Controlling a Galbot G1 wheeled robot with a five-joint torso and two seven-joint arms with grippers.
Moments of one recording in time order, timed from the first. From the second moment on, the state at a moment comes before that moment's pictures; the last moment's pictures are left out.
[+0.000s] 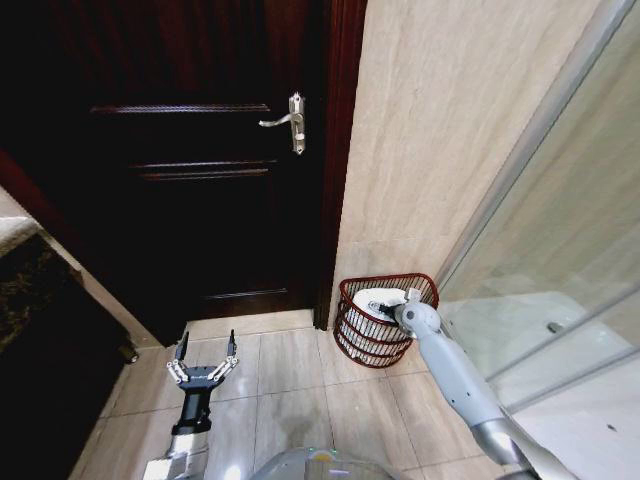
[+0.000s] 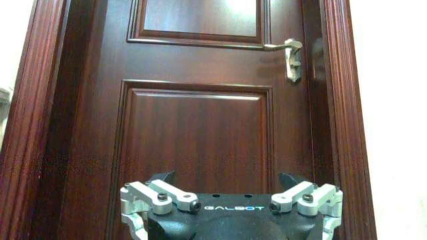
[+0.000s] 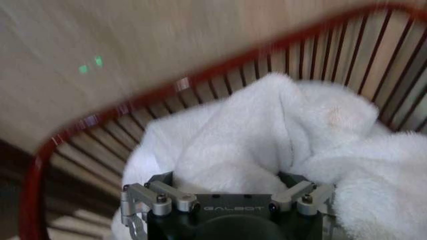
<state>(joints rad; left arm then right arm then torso) 1.92 -1.61 -0.69 -2.12 -0.16 -0.62 0.12 -0.77 1.17 0.24 1.40 0.99 -0.71 0.41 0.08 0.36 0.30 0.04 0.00</state>
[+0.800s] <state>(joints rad) 1.90 -1.61 -0.67 -2.15 -0.16 -0.49 0.11 -1.31 1.18 0.51 1.94 0.41 -0.11 0.14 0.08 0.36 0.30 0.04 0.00</state>
